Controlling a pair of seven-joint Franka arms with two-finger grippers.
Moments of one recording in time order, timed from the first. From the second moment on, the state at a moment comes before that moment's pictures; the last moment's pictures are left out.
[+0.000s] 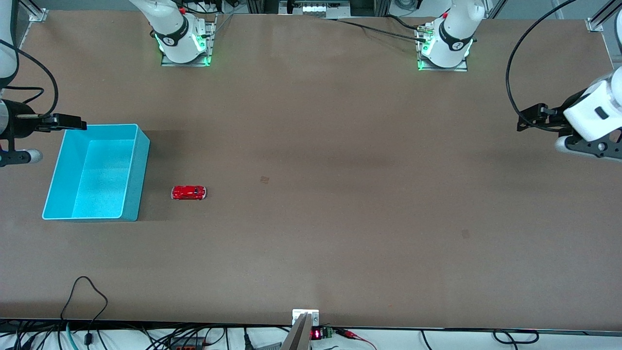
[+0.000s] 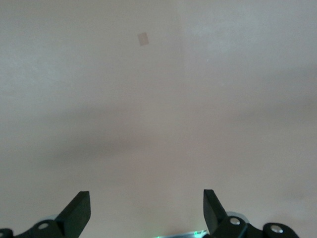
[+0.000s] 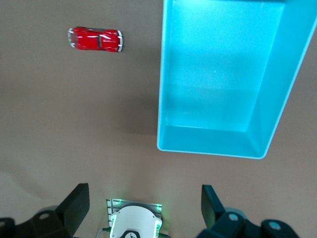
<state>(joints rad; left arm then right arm) -0.03 0.07 0.05 -1.59 -0.03 1.53 0.16 -0.08 0.23 -0.04 -1.51 0.01 1.40 -0.22</state>
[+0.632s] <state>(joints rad) -0.03 -0.09 -0.05 -1.77 0.07 1.66 0.04 -0.07 0.18 0.04 -1.81 0.00 1.83 -1.03</state>
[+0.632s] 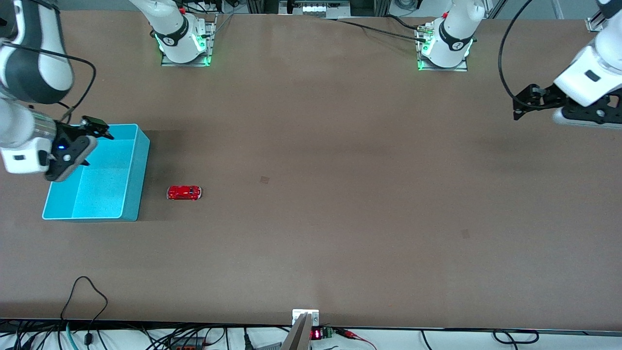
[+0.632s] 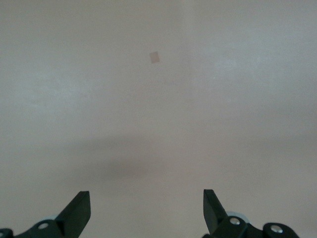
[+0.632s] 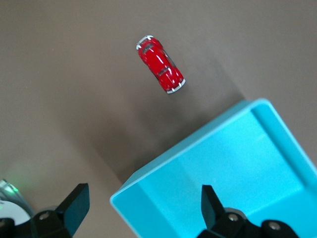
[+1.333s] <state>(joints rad) 0.00 -0.09 -0.05 -1.76 0.04 1.65 0.04 -0.07 0.35 0.17 -1.98 -0.13 2.34 -1.25</state>
